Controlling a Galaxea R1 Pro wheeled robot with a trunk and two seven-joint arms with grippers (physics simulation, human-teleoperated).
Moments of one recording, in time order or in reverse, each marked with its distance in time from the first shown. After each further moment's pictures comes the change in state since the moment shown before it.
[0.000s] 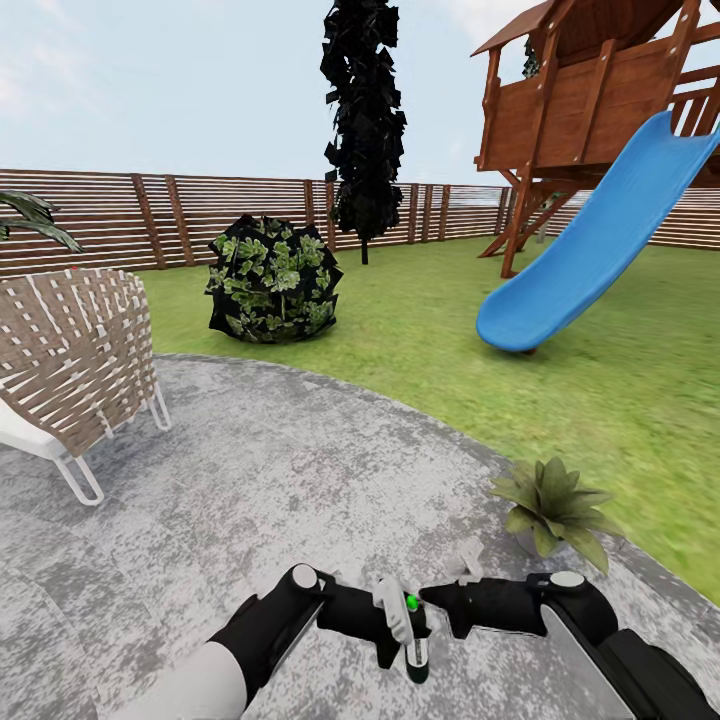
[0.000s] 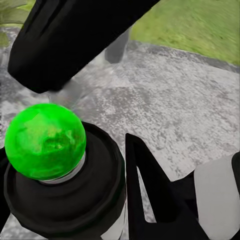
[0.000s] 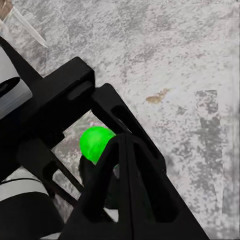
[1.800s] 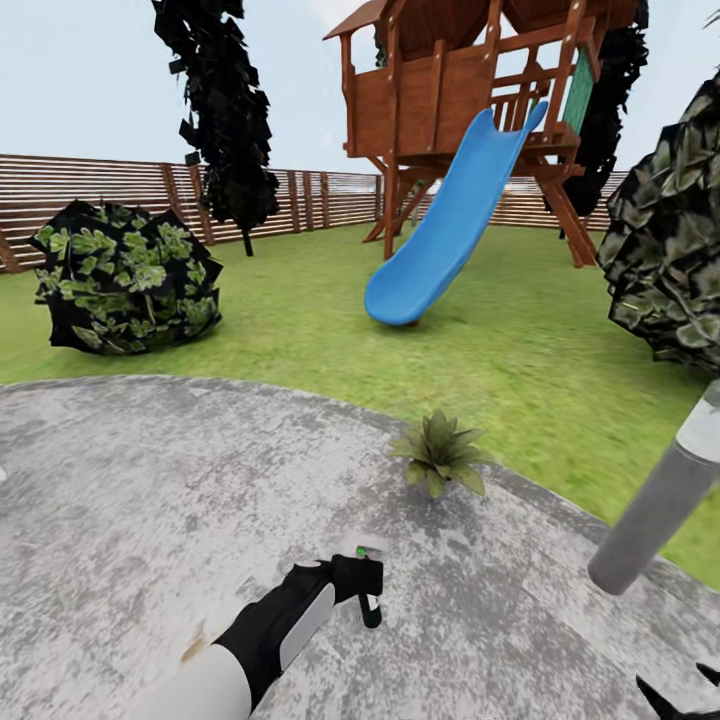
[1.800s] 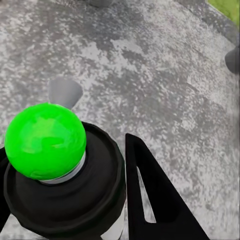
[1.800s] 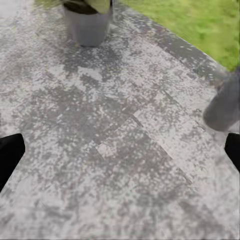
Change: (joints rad) left arm 0.011 -0.008 -0.054 -0.072 0.593 0.380 0.990; right arm 0.449 0.166 -1.135 0.039 0.484 -0.608 0.156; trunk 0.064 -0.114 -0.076
